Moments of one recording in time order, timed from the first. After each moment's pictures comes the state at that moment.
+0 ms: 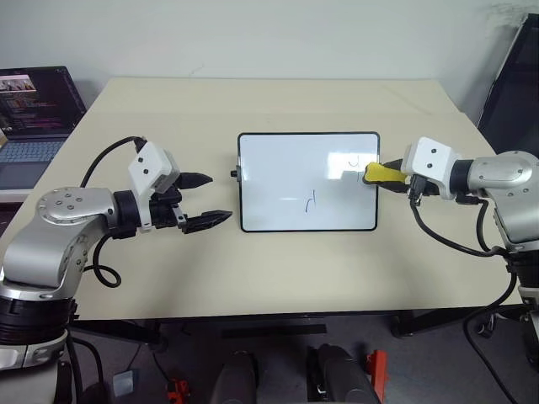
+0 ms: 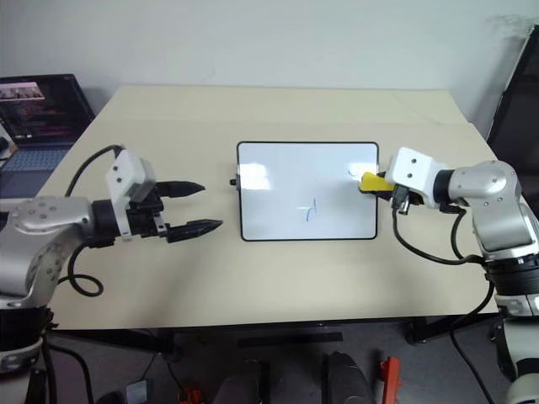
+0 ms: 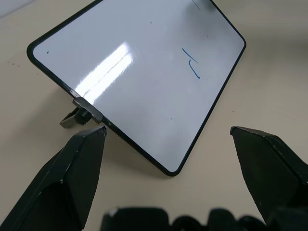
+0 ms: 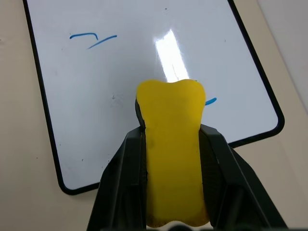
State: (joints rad) left arm -0.43 0.91 0.12 -0.22 -0.49 0.62 -1.00; right arm -0.72 -0.84 0.11 0.10 -0.02 0.18 1.08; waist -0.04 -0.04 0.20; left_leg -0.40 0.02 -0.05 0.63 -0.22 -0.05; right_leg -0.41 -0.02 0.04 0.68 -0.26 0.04
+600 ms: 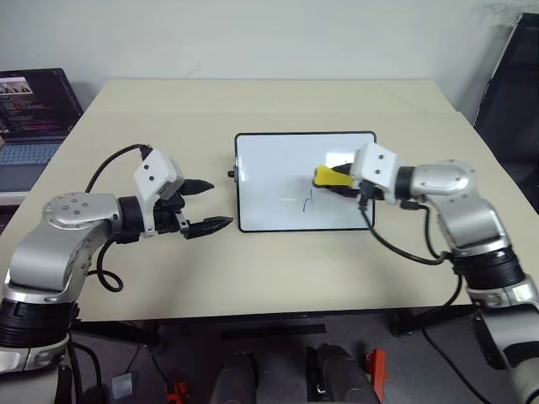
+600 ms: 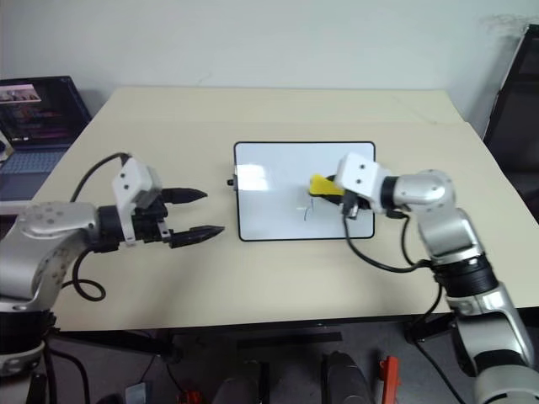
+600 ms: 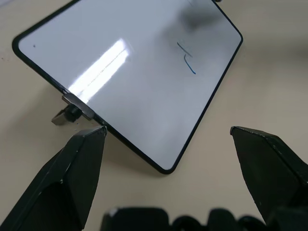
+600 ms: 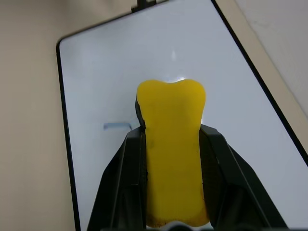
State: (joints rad) left arm -0.40 0.91 0.09 -0.22 -0.46 0.62 -0.99; right arm -0.76 -0.58 0.22 0.01 -0.02 0.26 0.99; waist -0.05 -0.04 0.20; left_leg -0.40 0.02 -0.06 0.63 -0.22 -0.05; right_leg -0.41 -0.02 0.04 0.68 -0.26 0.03
